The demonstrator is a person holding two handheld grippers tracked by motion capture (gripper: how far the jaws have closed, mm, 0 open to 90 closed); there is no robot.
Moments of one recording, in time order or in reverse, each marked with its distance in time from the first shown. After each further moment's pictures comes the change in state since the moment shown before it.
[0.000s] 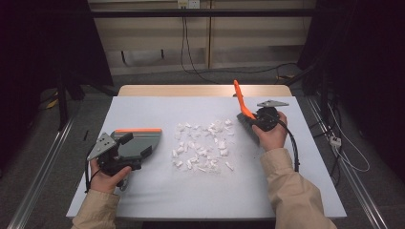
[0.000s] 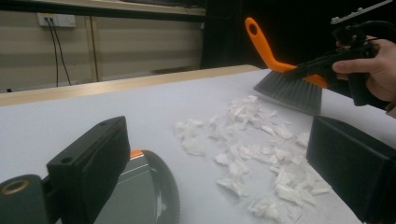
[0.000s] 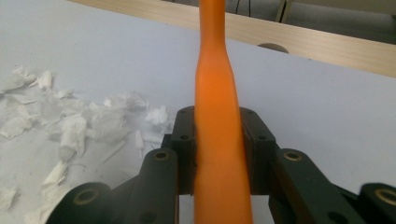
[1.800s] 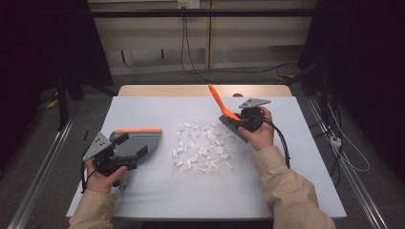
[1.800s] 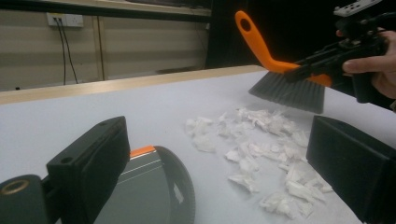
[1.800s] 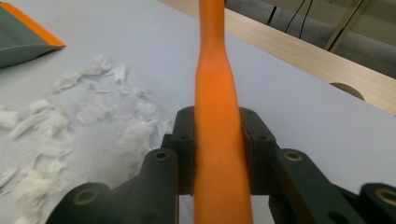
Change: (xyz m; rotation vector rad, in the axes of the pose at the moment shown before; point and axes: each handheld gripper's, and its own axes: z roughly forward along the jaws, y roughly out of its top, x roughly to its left) left arm 0.008 -0.002 -0.004 -0.001 0.021 0.001; right arm 0.041 0.017 0.010 -0.003 0.154 -0.200
